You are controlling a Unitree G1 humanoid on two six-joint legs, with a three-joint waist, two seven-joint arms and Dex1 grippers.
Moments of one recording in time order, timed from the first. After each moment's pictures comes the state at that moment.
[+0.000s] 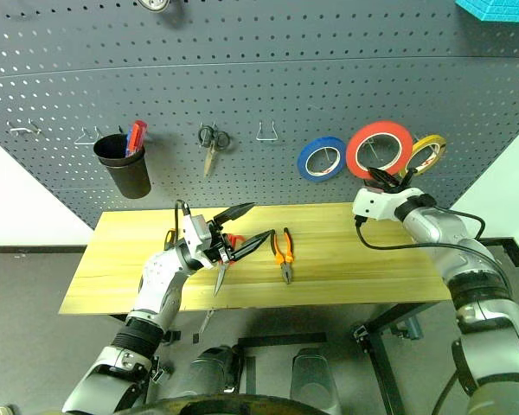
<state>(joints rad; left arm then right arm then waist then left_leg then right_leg) -0.27 0.12 -0.15 0.35 -0.30 -0.49 -0.95 -0.57 -0.79 0.21 0.75 -0.56 -0.50 0.15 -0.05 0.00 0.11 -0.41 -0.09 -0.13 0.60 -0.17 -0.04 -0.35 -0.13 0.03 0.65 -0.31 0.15</state>
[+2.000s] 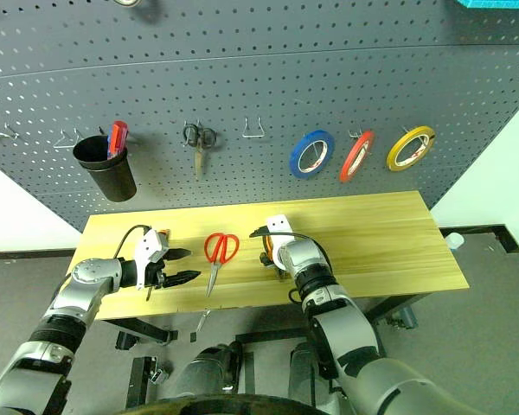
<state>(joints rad) -0.26 0.54 -0.10 0.55 -0.18 -0.04 -1.10 -0.72 0.07 0.02 0.88 -0.05 0.76 0.09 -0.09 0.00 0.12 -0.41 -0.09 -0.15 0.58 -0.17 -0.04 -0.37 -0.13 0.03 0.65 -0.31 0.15</state>
